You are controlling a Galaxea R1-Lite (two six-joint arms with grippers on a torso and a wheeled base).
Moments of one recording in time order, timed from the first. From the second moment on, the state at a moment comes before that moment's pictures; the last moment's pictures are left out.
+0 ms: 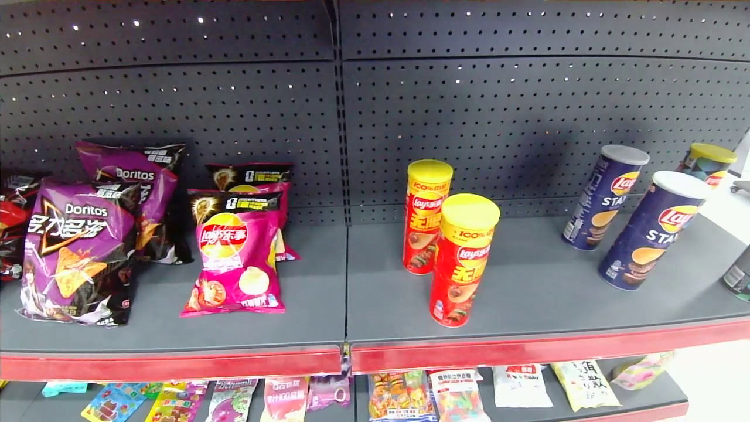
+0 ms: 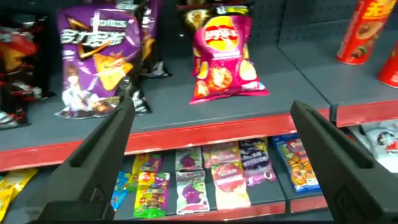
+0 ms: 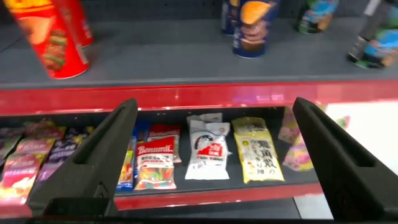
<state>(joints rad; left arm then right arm) 0.15 0.10 -0.39 0.29 -0.19 0.09 0.00 0.00 0.00 0.00 0.01 -0.04</state>
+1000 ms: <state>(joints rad) 0.15 0.10 0.00 -0.05 0.11 0.08 0.11 0.37 -0.26 -0.08 -0.01 0.00</state>
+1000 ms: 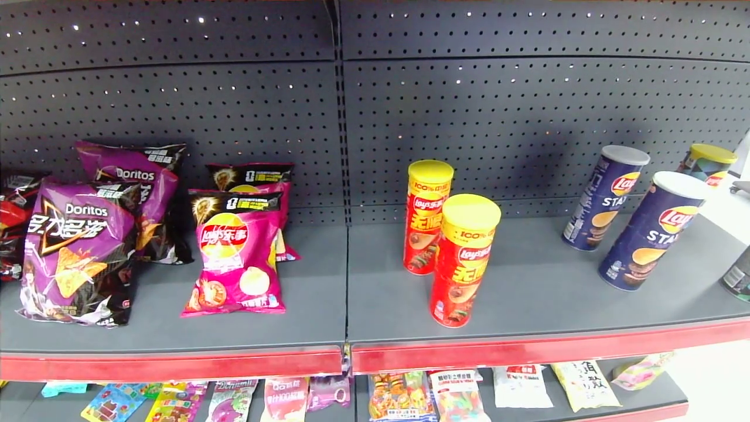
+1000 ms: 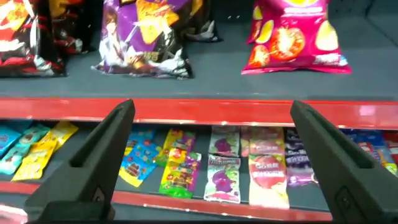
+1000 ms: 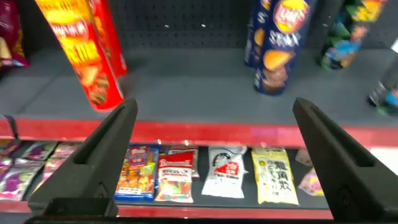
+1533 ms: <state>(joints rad) 0.15 0.10 0.00 -0.04 0.07 0.02 0.28 0.88 -0.34 -0.31 0.07 0.00</state>
